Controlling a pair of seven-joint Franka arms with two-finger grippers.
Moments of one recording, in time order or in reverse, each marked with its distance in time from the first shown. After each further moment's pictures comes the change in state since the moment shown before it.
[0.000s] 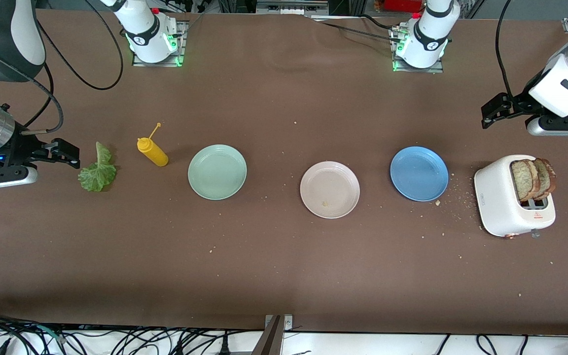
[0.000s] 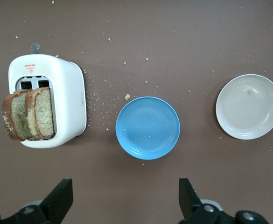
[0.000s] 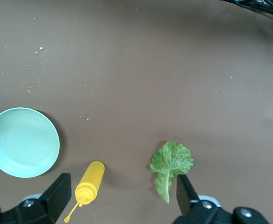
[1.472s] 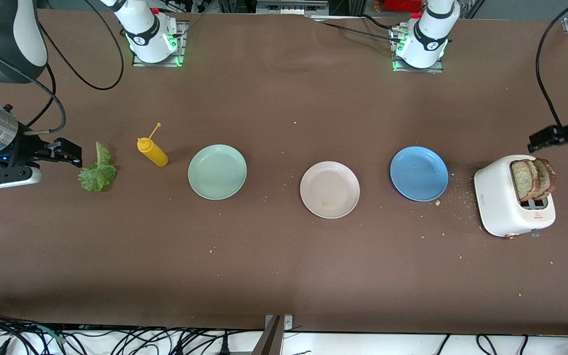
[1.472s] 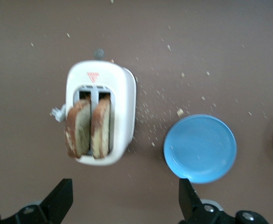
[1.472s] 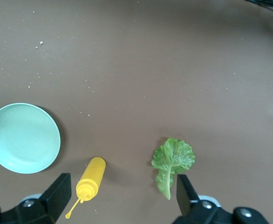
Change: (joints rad) left arm 0.179 0.177 0.012 0.083 0.100 0.095 0.073; right arm 0.001 0.004 0.003 -0.001 0.000 -0.018 -0.001
